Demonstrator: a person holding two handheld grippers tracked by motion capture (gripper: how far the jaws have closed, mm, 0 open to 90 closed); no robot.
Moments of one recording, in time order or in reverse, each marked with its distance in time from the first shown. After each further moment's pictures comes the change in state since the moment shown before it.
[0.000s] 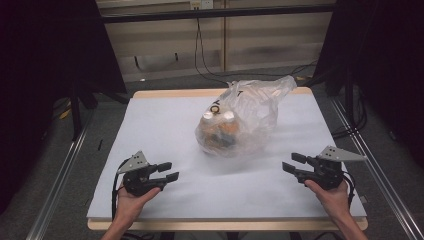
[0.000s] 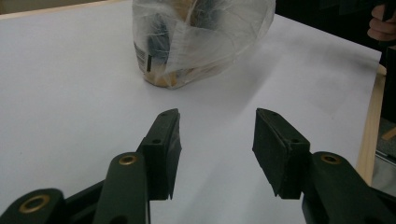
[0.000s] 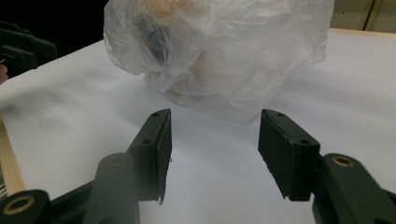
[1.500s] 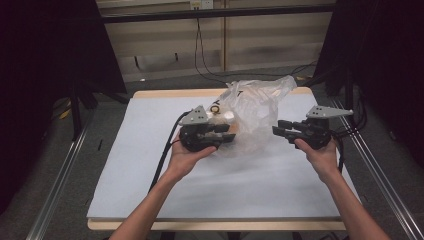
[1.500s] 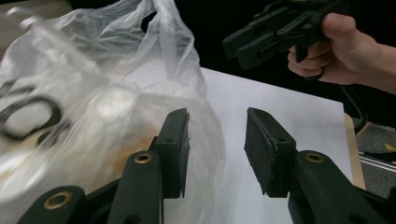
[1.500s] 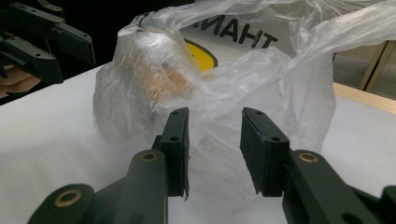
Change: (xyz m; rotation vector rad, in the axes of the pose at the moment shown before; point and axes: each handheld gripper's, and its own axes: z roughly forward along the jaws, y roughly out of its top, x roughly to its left) left arm -0.041 0.146 0.114 -0.063 -0.191 0.198; right arm -0.023 0.089 0.043 0.005 0.062 -0.079
